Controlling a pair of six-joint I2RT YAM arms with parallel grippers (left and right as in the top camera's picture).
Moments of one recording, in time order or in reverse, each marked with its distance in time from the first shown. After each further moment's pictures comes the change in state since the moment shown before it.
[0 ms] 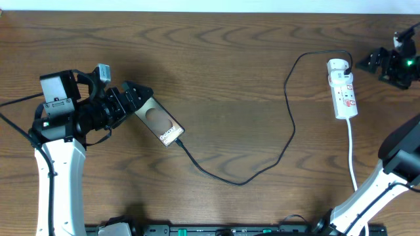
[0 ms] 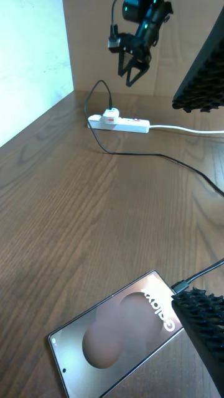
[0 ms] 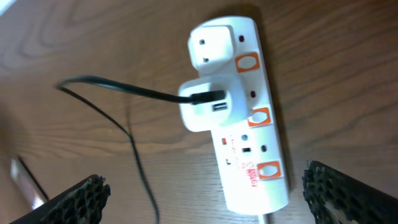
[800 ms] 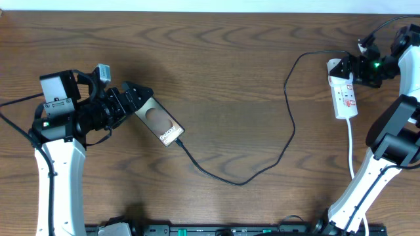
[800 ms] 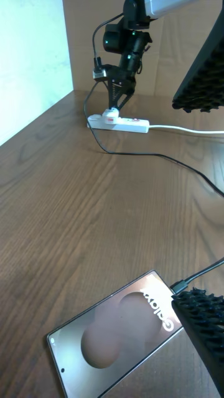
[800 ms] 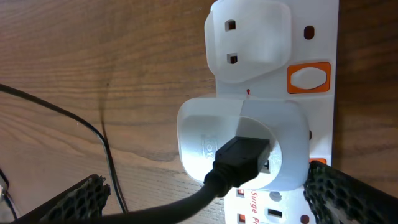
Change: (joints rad) left arm 0.000 0.000 0.000 -0.005 0.000 0.000; right arm 0.111 0.158 0.011 0.043 0.036 -0.082
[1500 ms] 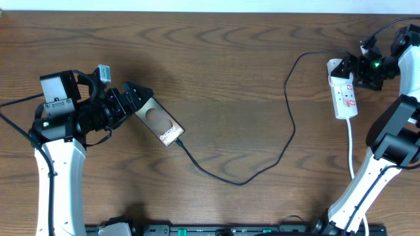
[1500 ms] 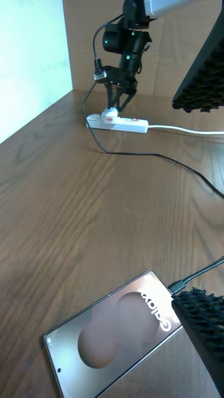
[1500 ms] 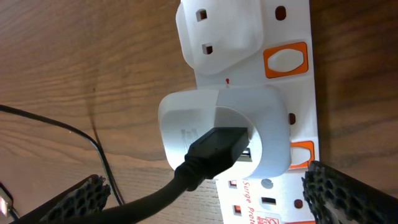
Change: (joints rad) left arm 0.000 0.000 0.000 -0.009 0.000 0.000; right arm 0.000 0.000 0.000 -0.007 0.048 0.094
